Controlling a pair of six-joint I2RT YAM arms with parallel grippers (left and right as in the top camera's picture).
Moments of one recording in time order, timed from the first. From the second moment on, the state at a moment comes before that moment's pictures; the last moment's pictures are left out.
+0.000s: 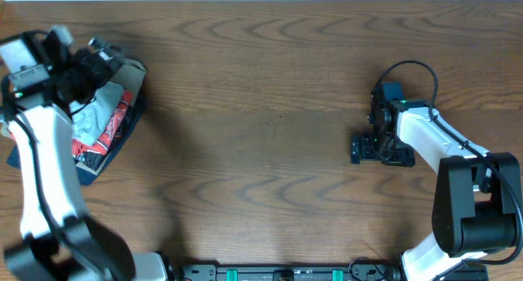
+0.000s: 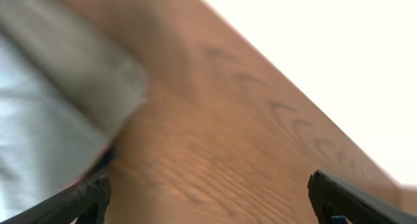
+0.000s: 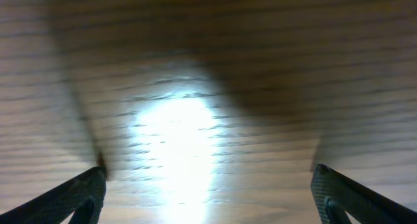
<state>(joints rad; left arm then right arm) 0.37 1.54 1.38 -0.60 0.50 -0.40 0.10 1.79 1.01 -0.85 0.02 0.20</state>
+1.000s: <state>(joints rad) -0.10 1.39 1.24 -1.37 -0.02 -0.31 -0.06 1.75 1.16 -1.13 -0.32 0.12</state>
